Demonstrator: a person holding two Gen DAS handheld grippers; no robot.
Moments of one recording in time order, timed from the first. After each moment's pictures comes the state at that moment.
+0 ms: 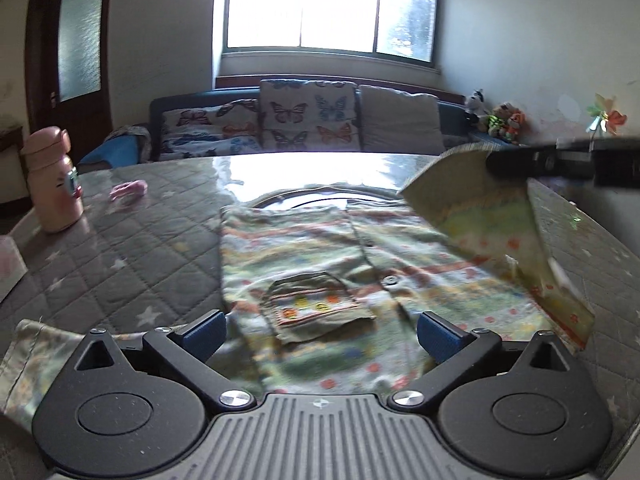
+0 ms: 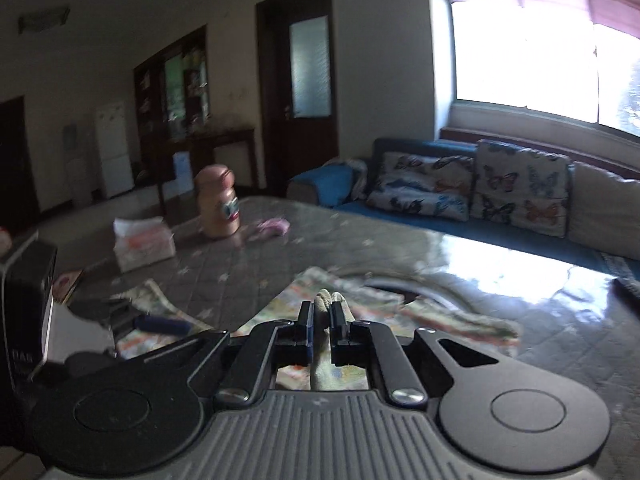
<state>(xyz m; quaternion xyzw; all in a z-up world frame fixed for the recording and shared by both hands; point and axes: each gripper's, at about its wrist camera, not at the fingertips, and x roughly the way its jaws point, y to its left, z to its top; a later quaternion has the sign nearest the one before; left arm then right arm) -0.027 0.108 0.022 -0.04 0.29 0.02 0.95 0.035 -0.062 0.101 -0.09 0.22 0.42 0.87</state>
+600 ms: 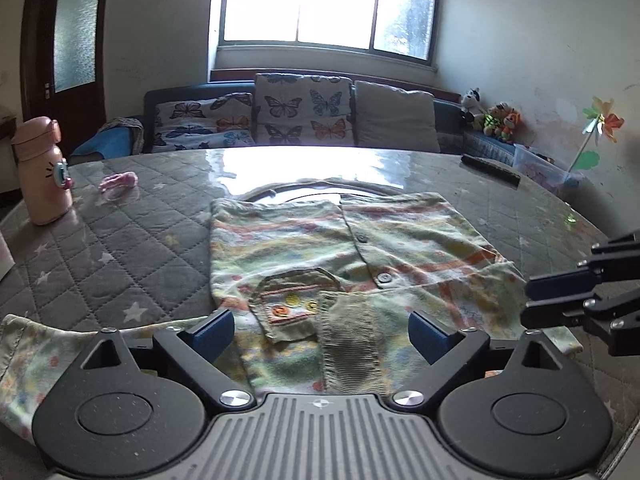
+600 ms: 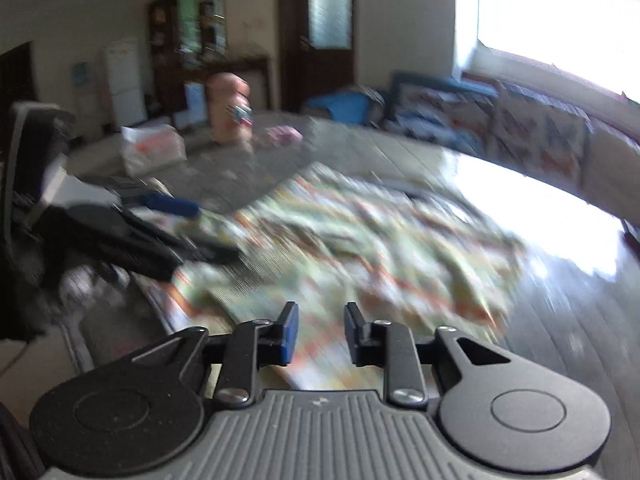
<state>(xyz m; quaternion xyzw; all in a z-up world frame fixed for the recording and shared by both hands) -0.017 0.099 0.017 -0.04 0.30 0.00 0.95 0.026 -0.112 0.051 -0.14 0.32 0.40 0.85</state>
